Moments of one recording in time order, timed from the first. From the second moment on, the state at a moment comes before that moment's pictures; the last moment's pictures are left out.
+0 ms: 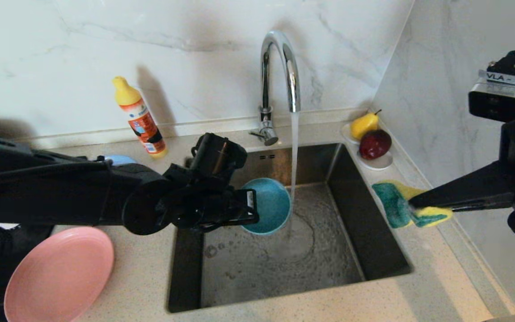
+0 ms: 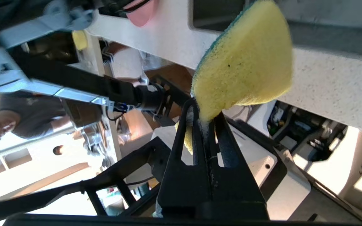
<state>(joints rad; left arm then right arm) -0.64 1.94 -1.28 0.00 0.24 -0.45 0.44 1.40 -1.57 0.84 0.59 0.54</state>
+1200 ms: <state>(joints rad) -0.63 2.25 -1.62 0.04 0.23 -0.45 0.39 1.35 -1.54 0.83 0.59 0.54</state>
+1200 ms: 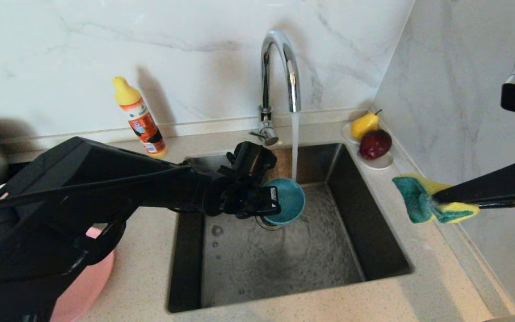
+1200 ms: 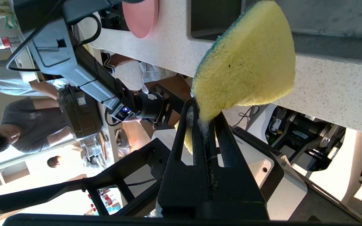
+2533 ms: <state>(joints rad) -0.59 2.05 -1.38 -0.17 0.58 -0.42 0.39 1.34 -1.49 0.83 0.60 0.51</state>
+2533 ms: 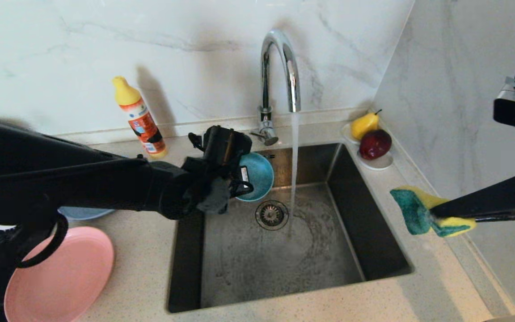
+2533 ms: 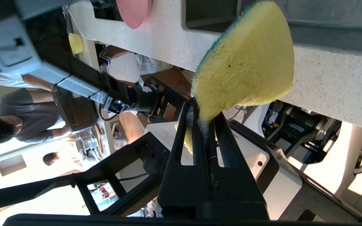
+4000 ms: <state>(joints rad) -0.59 1.66 -0.78 -1.36 0.46 0.02 0.38 1.37 -1.48 0.83 0.62 0.49</state>
